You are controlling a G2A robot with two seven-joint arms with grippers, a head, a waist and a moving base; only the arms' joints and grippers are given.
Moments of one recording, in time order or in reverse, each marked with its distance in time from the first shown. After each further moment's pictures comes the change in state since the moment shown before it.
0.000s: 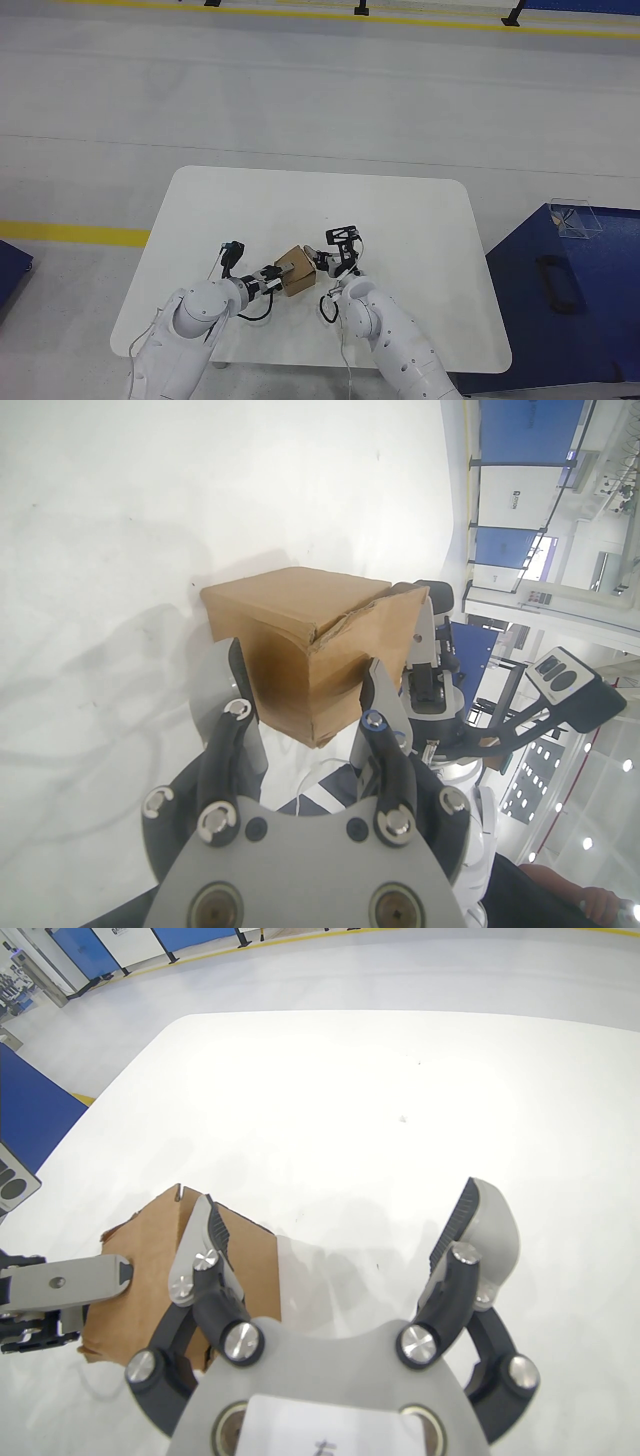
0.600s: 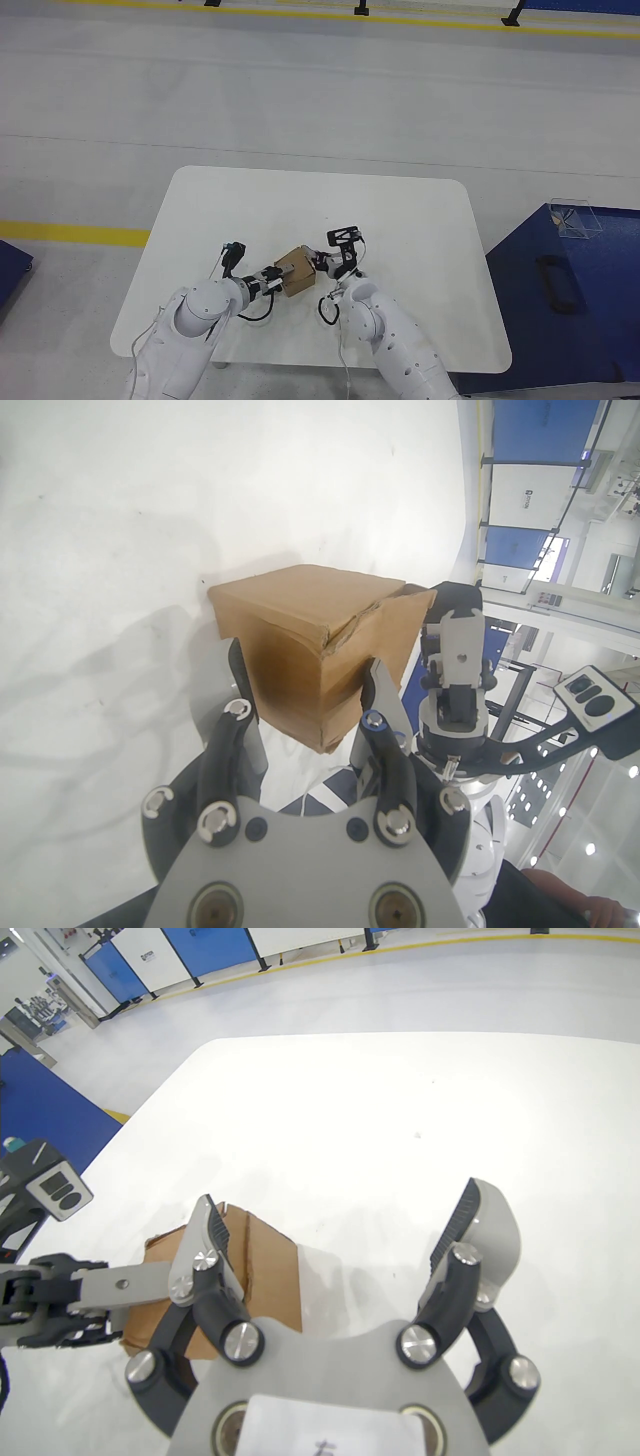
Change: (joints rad) left arm -0.014 0.004 0.019 0.015 -0.003 0.024 0.003; right arm -0.037 0.008 0.021 -0.051 0.005 -0.073 -0.020
